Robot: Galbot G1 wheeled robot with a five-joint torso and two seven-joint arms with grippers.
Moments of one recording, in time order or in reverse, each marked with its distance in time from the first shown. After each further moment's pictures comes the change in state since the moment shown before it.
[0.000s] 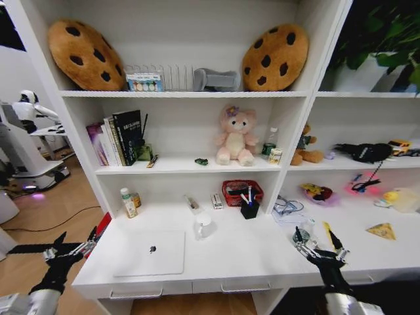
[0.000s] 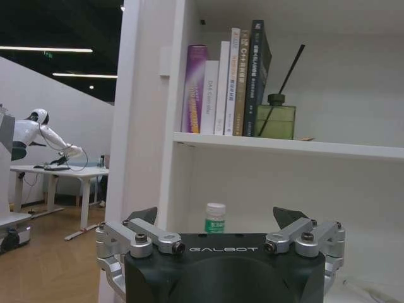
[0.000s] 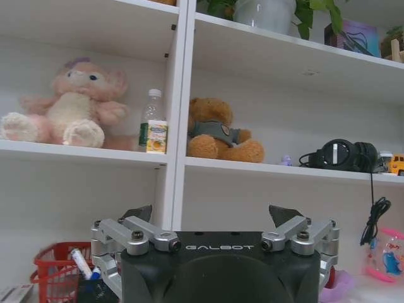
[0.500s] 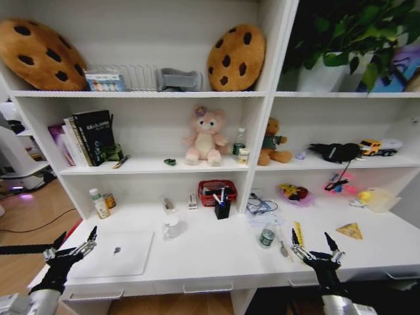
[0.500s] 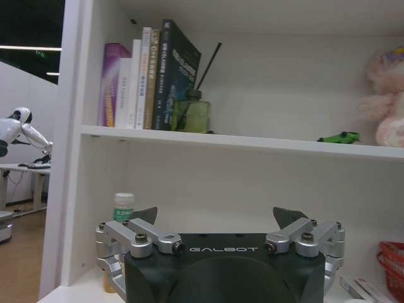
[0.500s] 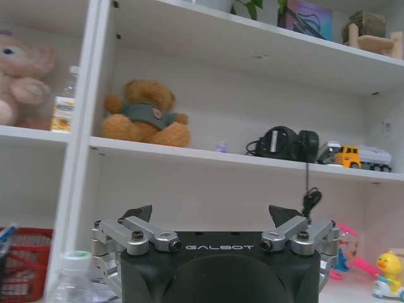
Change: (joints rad) left arm 0.000 0.000 0.000 0.000 0.000 0.000 0.000; right arm 0.001 0.005 -0.020 -0.021 -0.043 0.003 0.009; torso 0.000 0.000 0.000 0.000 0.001
